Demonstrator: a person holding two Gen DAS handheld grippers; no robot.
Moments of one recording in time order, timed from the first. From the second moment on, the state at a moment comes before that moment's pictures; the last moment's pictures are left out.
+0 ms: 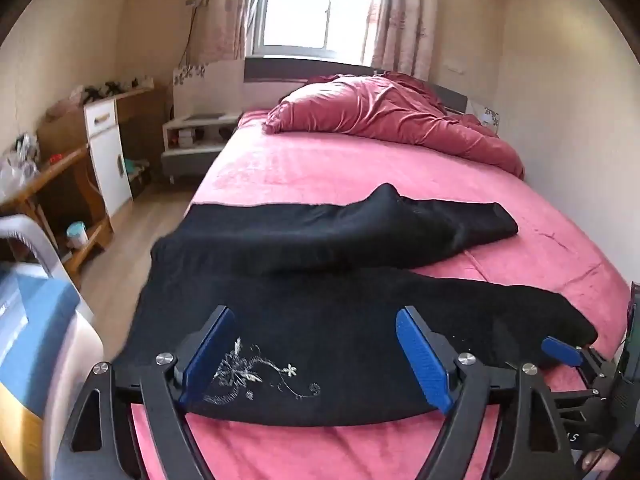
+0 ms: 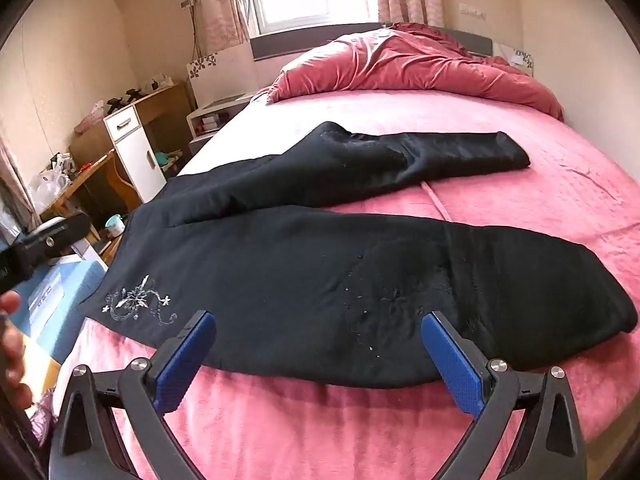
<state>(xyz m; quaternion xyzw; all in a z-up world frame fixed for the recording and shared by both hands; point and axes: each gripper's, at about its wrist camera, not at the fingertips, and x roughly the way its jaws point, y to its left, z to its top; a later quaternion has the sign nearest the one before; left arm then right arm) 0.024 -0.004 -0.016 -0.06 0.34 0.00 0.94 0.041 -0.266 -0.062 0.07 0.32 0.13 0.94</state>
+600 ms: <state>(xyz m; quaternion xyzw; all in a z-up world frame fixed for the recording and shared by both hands) 0.015 0.014 -0.034 -0.08 0.36 0.04 0.93 0.037 -0.268 -0.055 0.10 0.32 0.16 0.93</state>
